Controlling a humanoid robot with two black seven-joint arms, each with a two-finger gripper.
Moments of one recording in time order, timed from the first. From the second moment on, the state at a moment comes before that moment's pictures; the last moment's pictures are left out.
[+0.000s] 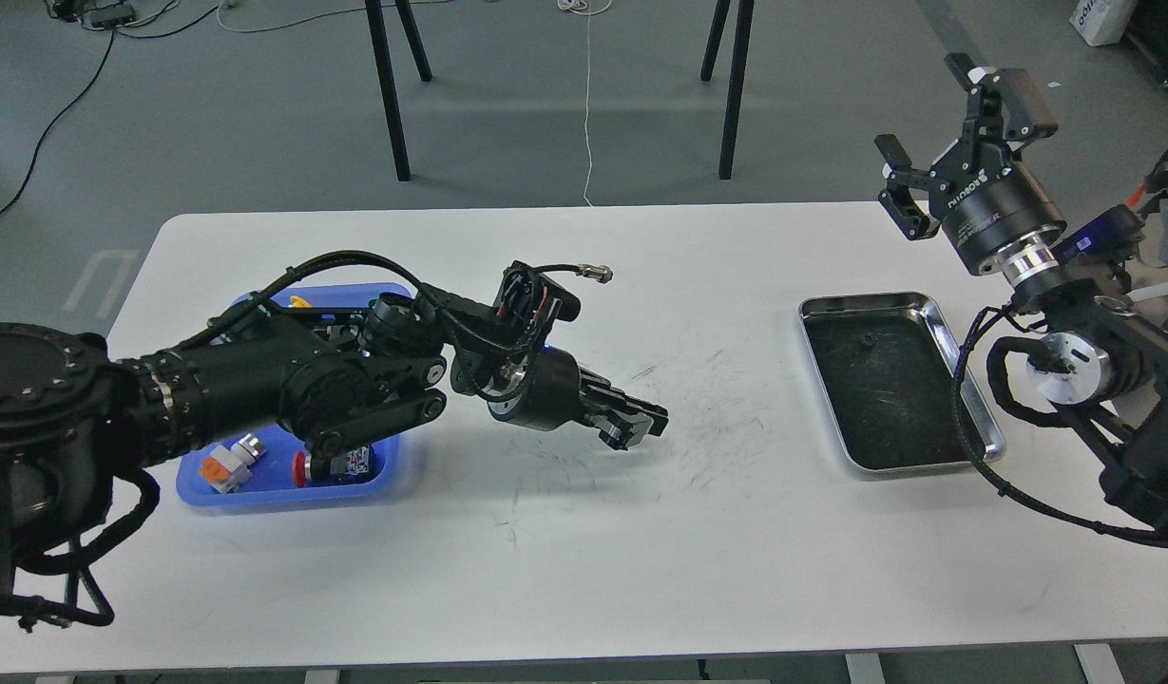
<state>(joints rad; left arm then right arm) -1.15 0.09 0.12 -0.85 1.49 -0.30 -0.49 0.70 -0.51 0.71 0.94 -0.26 0.25 0.49</state>
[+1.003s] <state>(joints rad) -1.13 -0.04 0.13 -0.66 1.50 -0.30 -0.49 0.69 -0.51 0.71 0.94 -0.26 0.25 0.49</state>
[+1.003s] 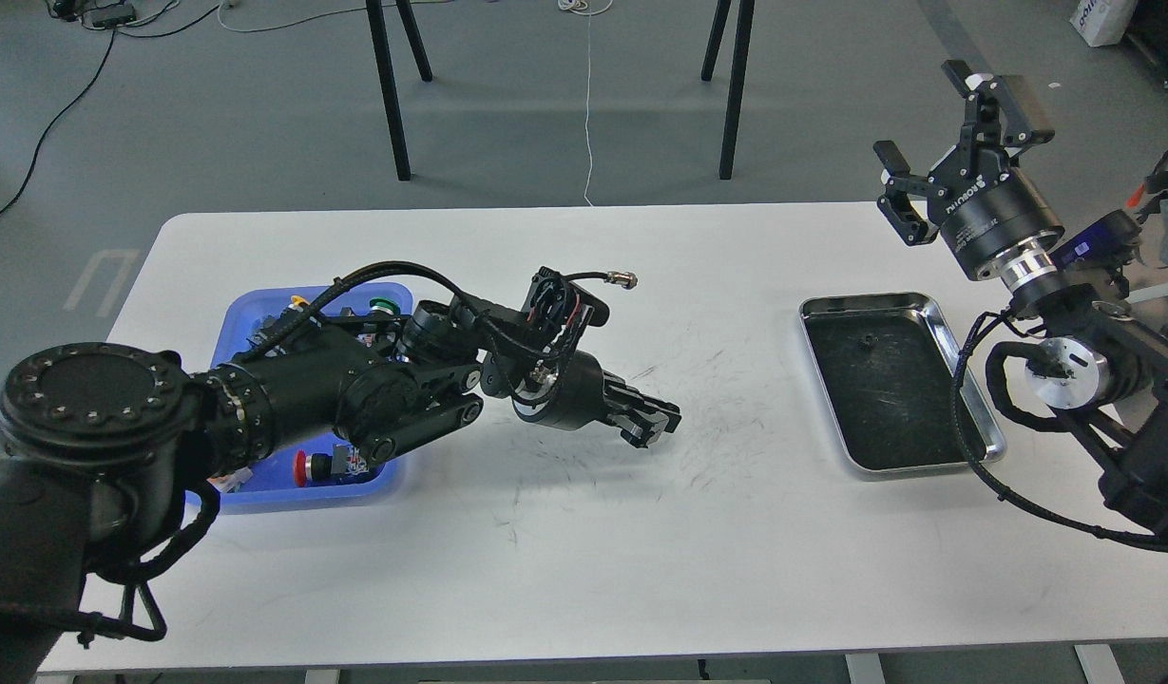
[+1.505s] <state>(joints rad) -1.11 -0.04 0.14 -0.66 1.51 -0.30 -0.49 0.69 -0.51 0.70 0.94 -0.26 0.25 0.49</state>
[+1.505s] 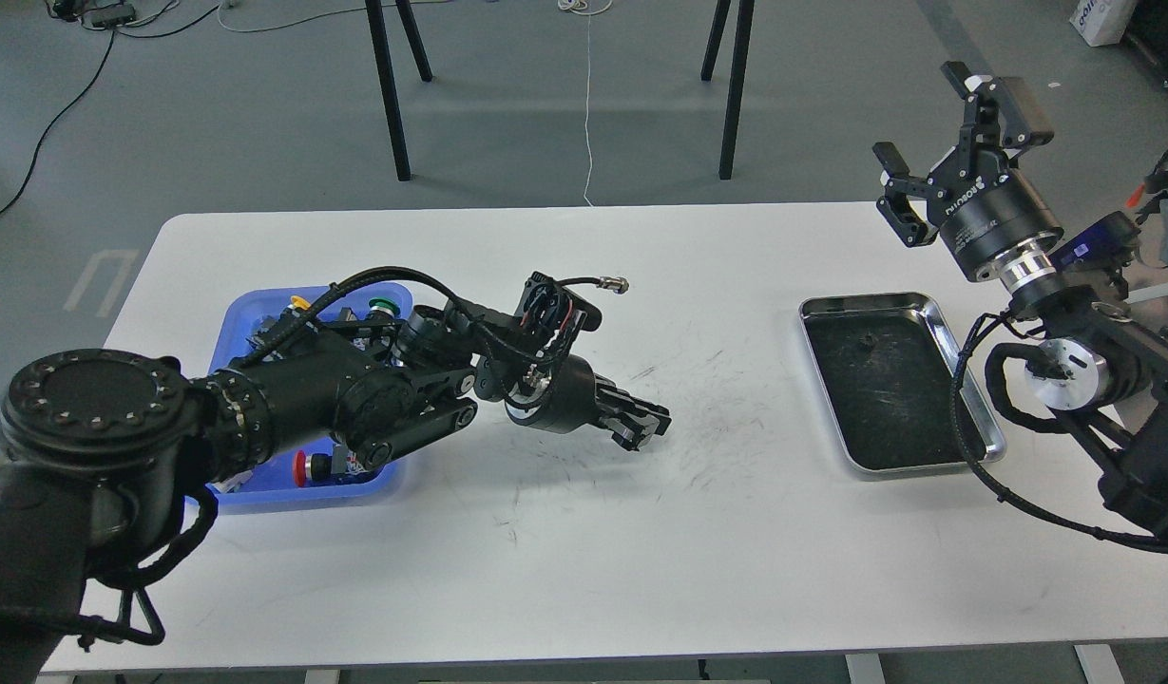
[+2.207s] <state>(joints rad) -1.07 -0.04 0.14 -0.72 1.52 -0.30 -0.49 0.68 -0.50 0.70 0.93 -0.27 0.25 0.49</state>
